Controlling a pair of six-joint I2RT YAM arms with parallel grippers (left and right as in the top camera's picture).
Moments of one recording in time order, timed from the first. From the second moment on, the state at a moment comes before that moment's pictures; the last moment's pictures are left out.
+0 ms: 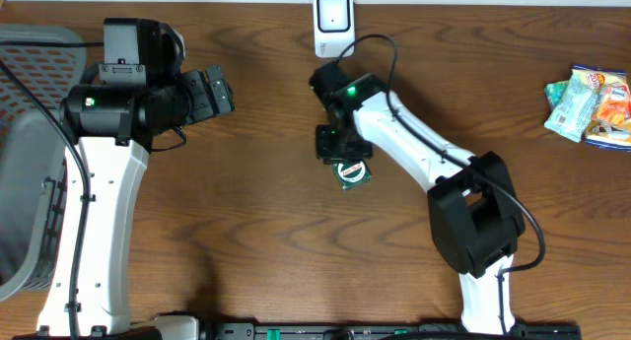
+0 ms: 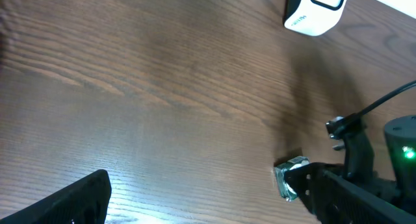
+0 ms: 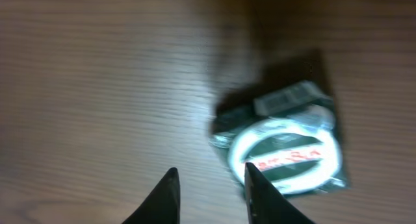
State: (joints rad) left arm -0.03 1.47 1.56 -1.08 0.17 -0.34; right arm 0.60 2.13 1.70 -1.05 -0.13 0.58
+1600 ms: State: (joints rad) left arm -0.03 1.47 1.56 -1.08 0.17 -0.34; right arm 0.41 2.13 1.61 -1.19 -0.03 0.62
